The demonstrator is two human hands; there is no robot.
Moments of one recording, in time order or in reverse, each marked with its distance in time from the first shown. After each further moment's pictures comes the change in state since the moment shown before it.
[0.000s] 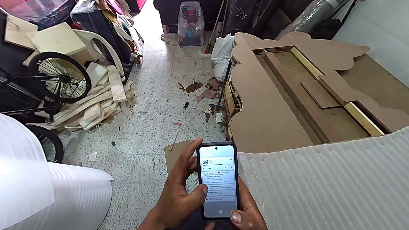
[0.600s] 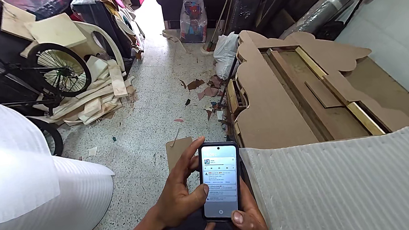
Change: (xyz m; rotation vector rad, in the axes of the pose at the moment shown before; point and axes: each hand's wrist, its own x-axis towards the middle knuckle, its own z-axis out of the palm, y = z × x) left_hand -0.036 0.010 -0.042 -0.018 -0.006 0.010; right_hand 0.000 0.038 0.040 -0.017 0.022 0.015
